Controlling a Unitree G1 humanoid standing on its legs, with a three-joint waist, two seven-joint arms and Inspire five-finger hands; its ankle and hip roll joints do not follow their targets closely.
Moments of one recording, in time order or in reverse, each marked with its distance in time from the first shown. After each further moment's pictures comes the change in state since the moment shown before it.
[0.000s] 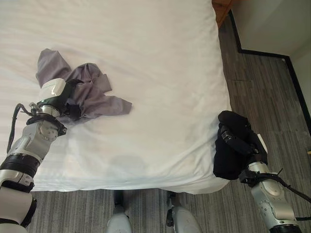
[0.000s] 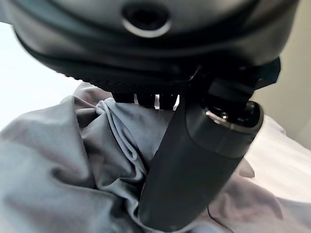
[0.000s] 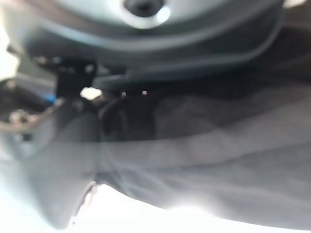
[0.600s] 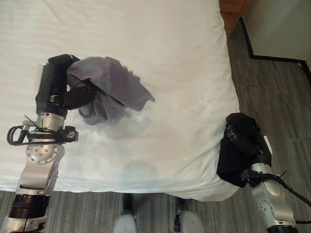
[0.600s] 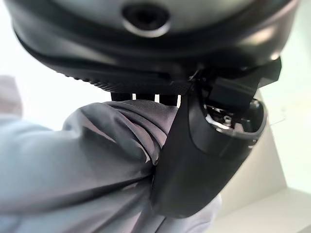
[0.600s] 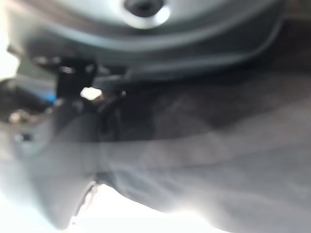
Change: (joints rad) left arm 0.533 -0.364 0.589 -0.808 -0.570 -0.129 0.004; right arm 0.002 0.067 -0.126 -0.014 -0.040 0.035 -0.023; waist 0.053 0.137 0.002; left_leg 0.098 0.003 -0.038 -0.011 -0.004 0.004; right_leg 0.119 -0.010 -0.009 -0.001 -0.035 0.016
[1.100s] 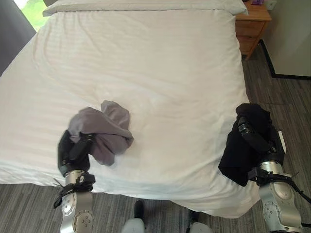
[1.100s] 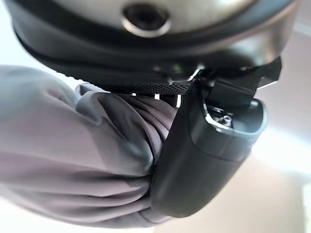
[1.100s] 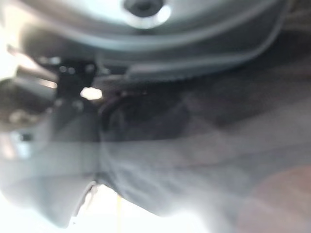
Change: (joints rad) left arm 0.328 -0.407 -0.053 0.026 -0.323 0.053 -0.038; right arm 0.034 0.041 -0.037 -0.136 0.002 0.003 0.007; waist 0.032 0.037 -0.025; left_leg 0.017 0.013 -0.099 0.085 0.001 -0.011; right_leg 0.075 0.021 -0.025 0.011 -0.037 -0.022
